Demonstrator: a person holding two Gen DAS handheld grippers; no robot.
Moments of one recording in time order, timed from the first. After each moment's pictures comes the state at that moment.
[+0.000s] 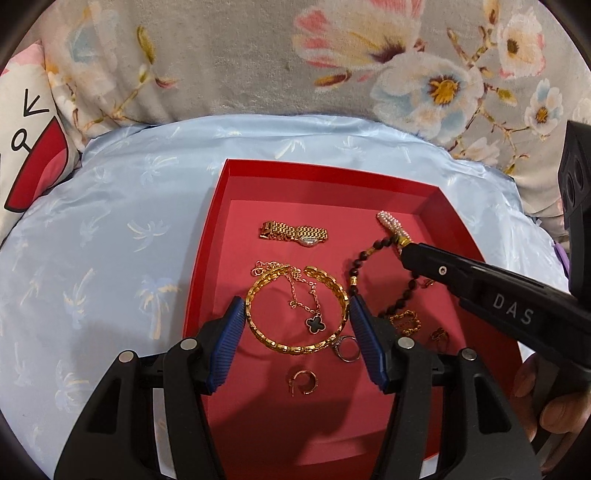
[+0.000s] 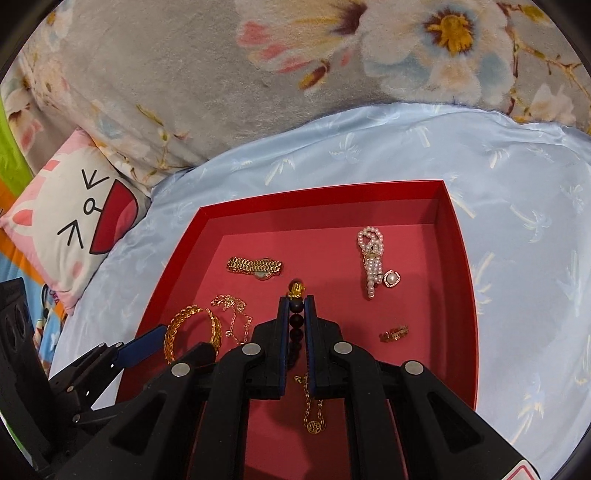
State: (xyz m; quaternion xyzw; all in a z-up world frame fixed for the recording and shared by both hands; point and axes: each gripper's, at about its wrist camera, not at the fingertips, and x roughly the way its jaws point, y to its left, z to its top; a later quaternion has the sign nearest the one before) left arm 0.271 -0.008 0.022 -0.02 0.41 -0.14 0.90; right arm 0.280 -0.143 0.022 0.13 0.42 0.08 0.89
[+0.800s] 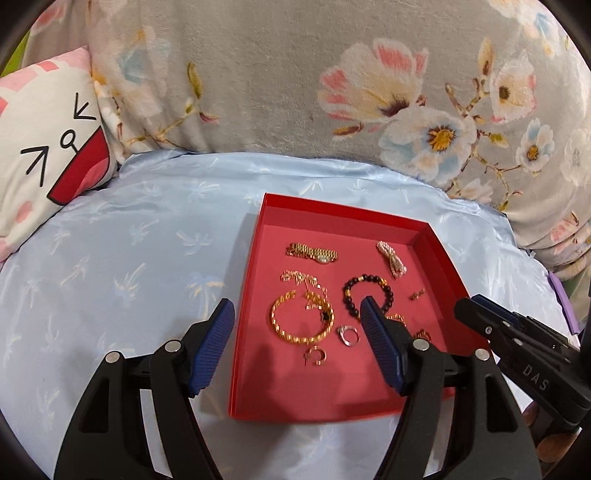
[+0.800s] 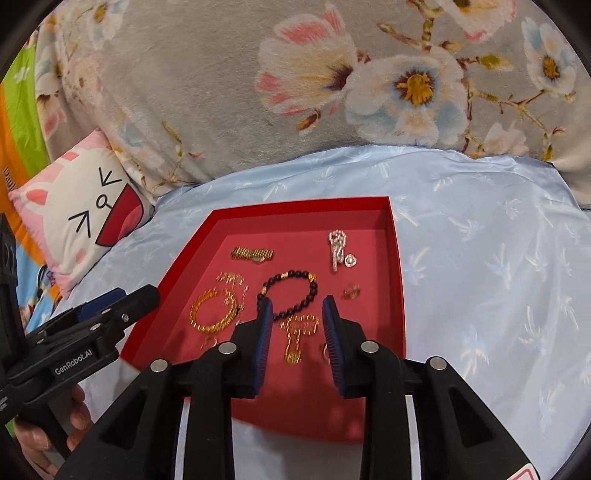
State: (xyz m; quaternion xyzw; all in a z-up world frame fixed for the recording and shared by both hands) left arm 0.213 0.024 0.055 -0.06 0.34 -0.11 0.93; right arm 0.184 -0.147 0.050 0.09 0.35 0.04 0.93
